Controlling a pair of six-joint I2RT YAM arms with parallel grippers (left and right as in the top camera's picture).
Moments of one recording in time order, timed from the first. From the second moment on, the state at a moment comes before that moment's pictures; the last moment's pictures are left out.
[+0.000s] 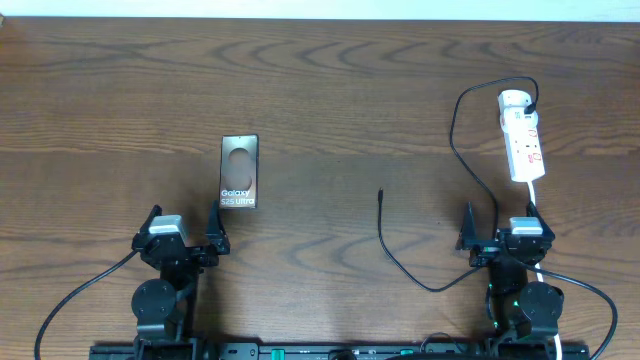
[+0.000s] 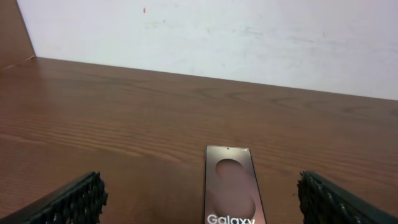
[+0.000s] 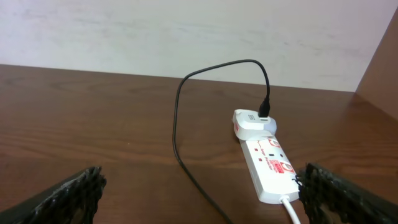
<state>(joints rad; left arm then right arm) 0.02 0.01 0.03 -0.14 0.00 -0.11 -0.01 0.01 0.01 -0.07 0.02 -0.07</state>
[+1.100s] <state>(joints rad) 0.02 0.01 0.03 -0.14 0.00 -0.12 -0.01 0.01 0.01 -0.07 0.02 -0.07</state>
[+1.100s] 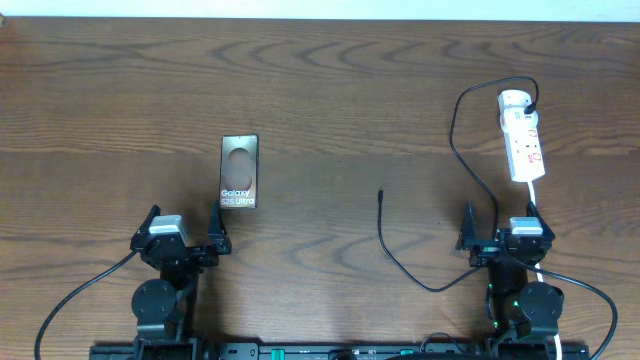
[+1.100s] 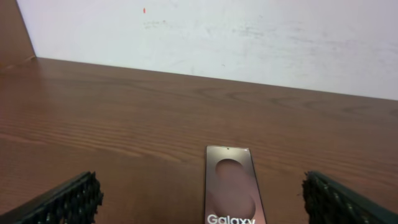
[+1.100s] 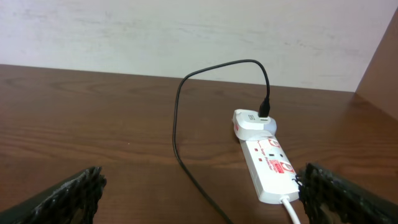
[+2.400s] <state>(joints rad) 0.02 1.55 1.48 -0.95 0.19 -0.12 -0.01 0.01 0.01 -0.07 0.02 -0.07</state>
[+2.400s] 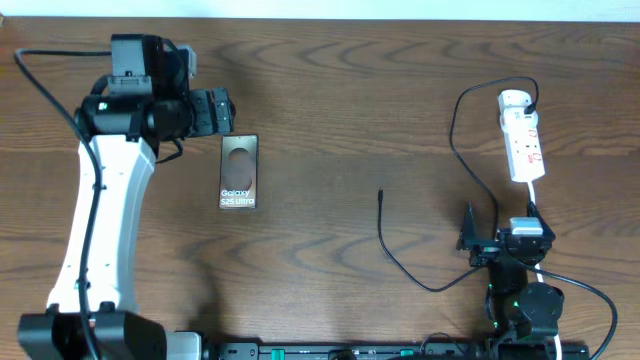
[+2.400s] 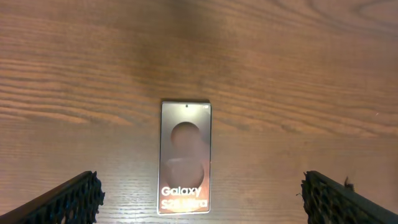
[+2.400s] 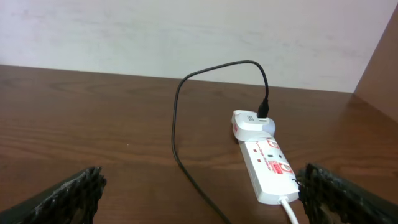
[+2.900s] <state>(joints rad) 0.02 1.56 1.48 -1.05 0.20 -0.12 -0.01 0.01 0.01 -0.07 0.02 -0.07</state>
